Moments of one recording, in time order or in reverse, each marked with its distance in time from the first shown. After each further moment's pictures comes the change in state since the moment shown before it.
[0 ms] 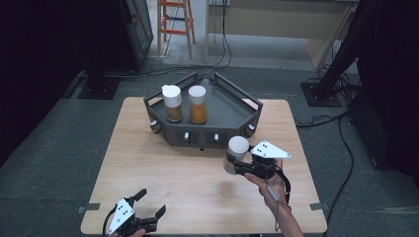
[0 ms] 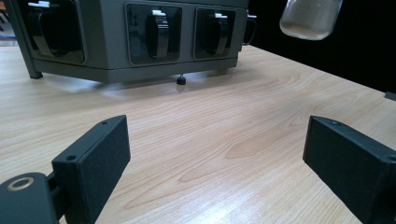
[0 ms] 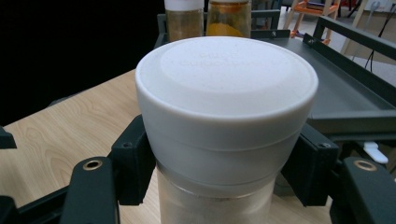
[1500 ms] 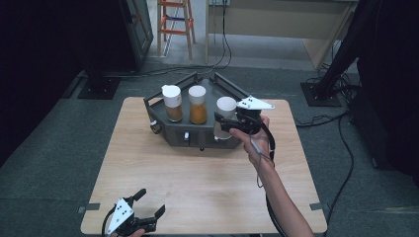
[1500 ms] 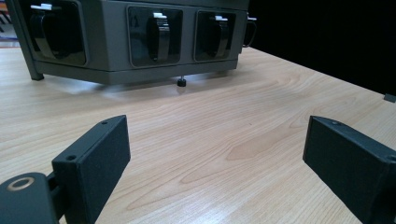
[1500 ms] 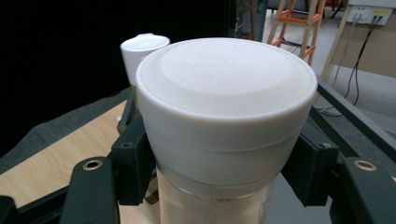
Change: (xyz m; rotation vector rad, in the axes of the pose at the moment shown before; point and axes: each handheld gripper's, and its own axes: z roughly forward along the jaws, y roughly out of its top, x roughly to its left) left arm 0.002 0.000 -0.001 -0.008 0.000 -0.004; right arm -0.019 0.094 0.068 0.005 -0.060 0.036
